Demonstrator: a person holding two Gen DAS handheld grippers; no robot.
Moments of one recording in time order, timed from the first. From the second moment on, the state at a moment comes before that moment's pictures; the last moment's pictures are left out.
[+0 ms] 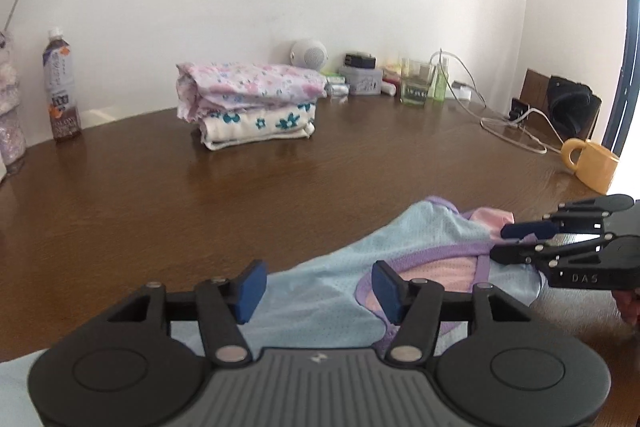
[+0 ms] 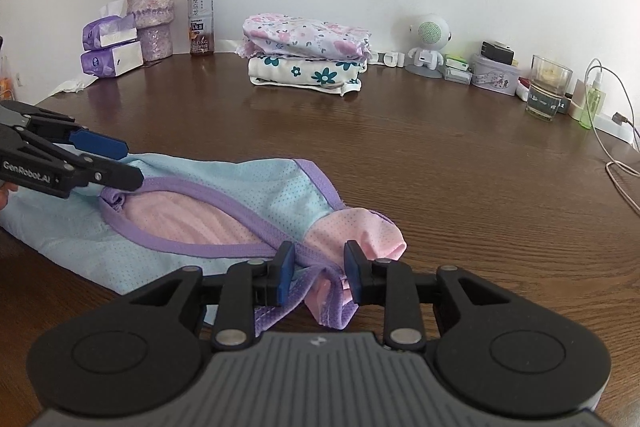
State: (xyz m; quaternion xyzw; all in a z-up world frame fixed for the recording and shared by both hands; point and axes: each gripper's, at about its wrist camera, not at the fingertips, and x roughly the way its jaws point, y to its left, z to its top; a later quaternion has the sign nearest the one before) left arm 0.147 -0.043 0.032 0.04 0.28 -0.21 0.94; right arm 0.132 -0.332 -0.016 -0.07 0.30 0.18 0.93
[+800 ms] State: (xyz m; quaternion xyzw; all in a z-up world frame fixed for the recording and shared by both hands) left arm 0.115 0.021 0.021 -0.08 0.24 -0.21 0.95; right arm 0.128 -0.324 -0.015 -0.06 0.31 0.15 0.94
